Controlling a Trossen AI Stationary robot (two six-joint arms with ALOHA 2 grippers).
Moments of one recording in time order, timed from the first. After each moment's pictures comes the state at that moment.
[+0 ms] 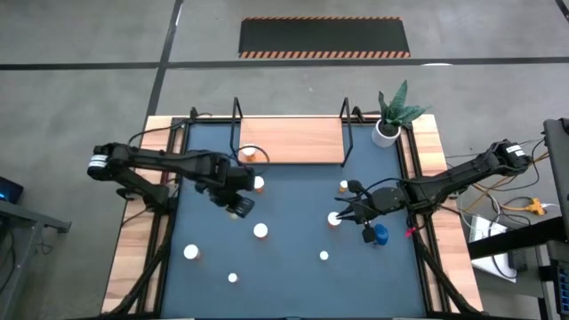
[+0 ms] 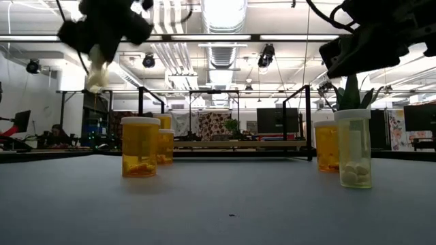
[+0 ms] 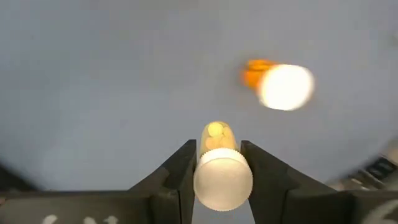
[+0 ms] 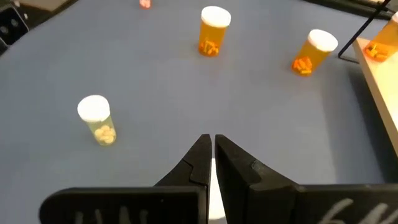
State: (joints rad) left arm -0.06 1.44 1.31 -1.21 0.17 -1.06; right arm 0.29 1.01 0.46 0.00 0.08 -0.10
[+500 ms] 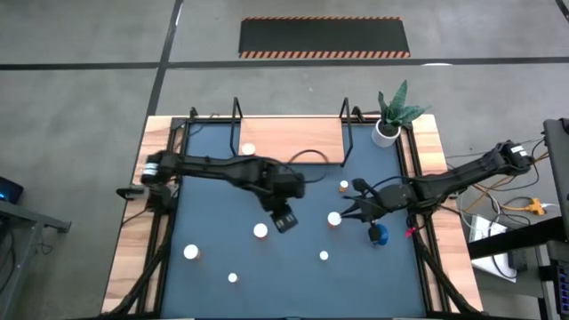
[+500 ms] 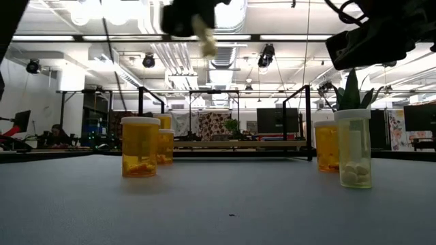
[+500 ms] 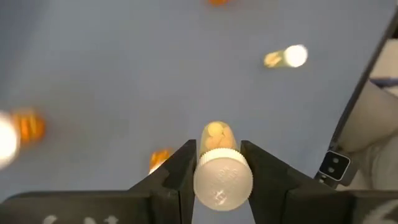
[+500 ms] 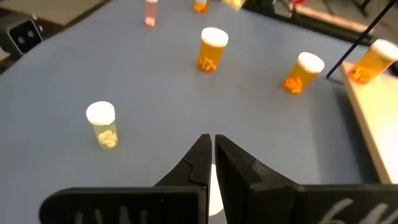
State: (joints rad) left arm -0.10 1.92 1.98 -1.24 0.12 -0.59; right arm 0.29 0.88 0.41 0.00 0.07 -0.16
